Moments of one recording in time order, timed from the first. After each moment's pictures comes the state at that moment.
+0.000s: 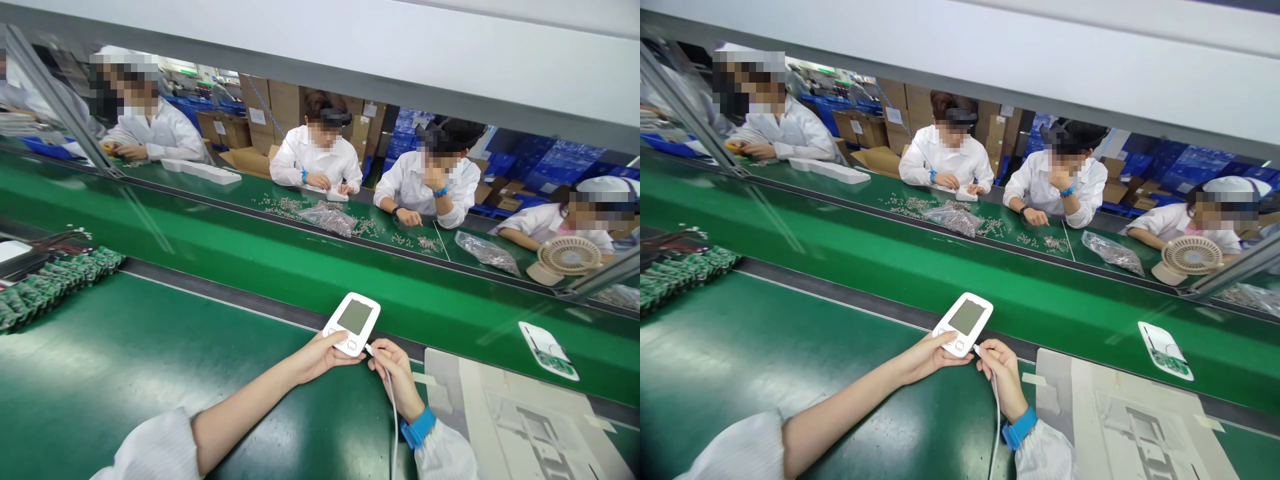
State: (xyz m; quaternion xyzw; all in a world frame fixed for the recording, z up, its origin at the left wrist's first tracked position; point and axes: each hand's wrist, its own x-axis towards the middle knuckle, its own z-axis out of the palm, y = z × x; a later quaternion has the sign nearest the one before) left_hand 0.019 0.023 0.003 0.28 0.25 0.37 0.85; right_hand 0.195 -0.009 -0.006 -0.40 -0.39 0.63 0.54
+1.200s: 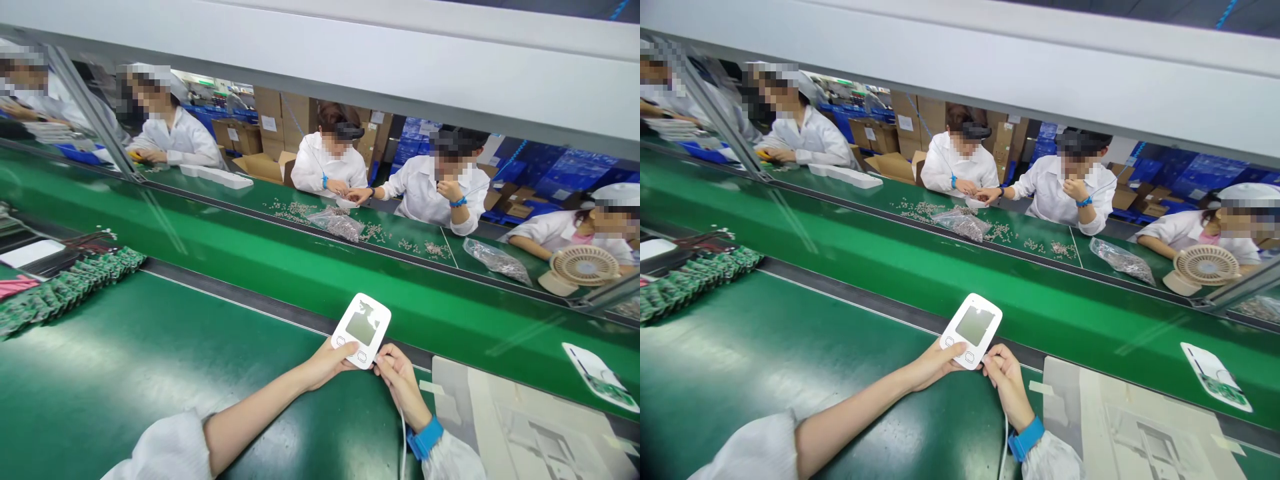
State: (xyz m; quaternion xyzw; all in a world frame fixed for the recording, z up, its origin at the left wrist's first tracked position) left_hand 0.023 0.016 0.000 0.35 0.26 0.41 0.80; right_hand 0.195 -0.010 -0.015 -0.43 -0.45 0.60 0.51
